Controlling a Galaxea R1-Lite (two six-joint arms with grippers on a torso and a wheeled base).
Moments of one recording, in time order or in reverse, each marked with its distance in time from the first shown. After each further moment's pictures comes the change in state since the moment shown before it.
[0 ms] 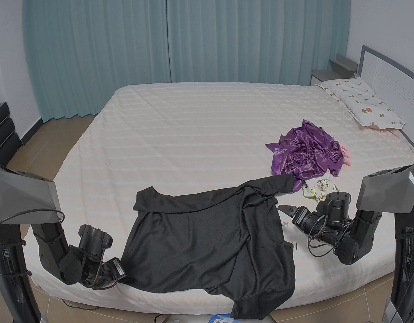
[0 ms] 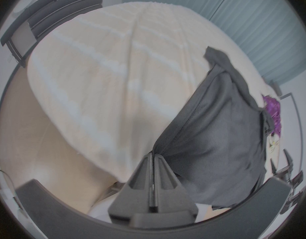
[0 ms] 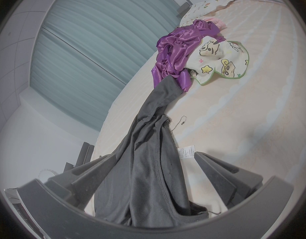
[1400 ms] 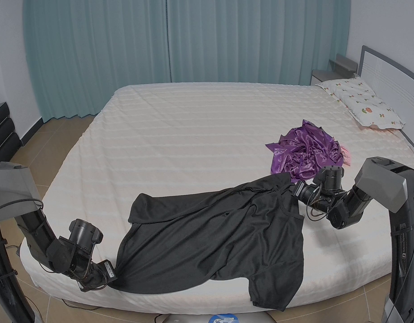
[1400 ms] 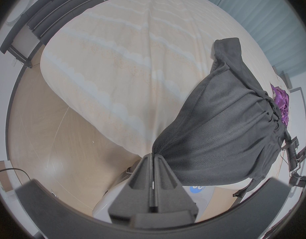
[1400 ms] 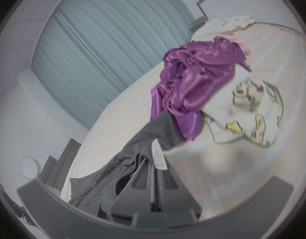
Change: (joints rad) left arm 0.050 -0.121 -0.061 0.287 -0.059 0.055; right arm -0.115 0.101 -0.531 0.386 0.004 -0.243
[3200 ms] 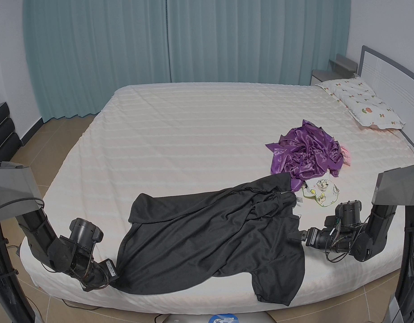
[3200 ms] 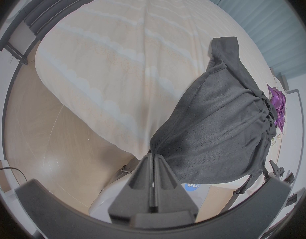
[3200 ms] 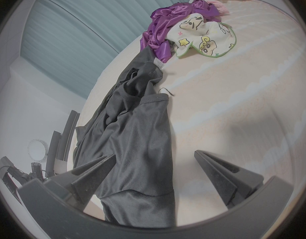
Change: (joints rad) left arm 0.004 0.011 -0.010 -0.008 -0.047 -0.007; right arm -0.008 -0.155 0.632 -0.114 0.196 -0.068
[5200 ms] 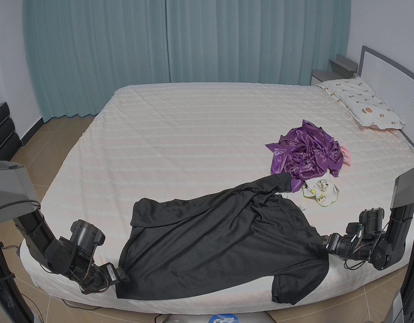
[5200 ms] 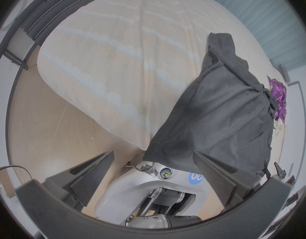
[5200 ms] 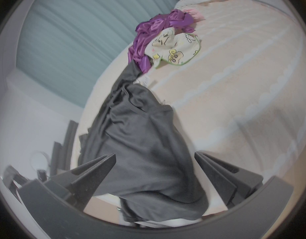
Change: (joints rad) left arm -0.029 -0.072 0.009 0.074 0.000 0.018; right arm -0.145 -0.079 0.251 -0.206 0.070 0.066
